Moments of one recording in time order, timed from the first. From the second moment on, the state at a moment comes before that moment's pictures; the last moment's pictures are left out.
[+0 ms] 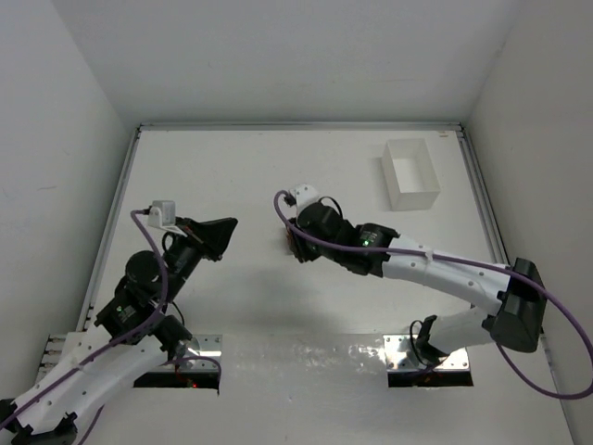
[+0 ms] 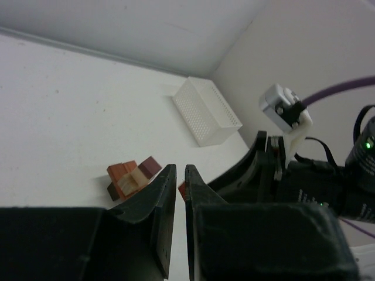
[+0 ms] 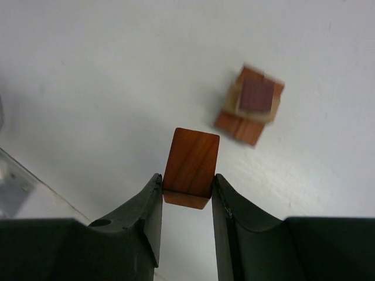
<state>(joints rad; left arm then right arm) -0.71 0.40 0.54 -0.12 -0.25 -0.59 1.04 1.36 1.03 -0.42 0.28 0.35</state>
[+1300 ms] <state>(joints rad) -0.68 0.31 0.72 -0.36 -0.35 -0.42 0.78 1.79 1.53 -0.67 0.09 0.20</state>
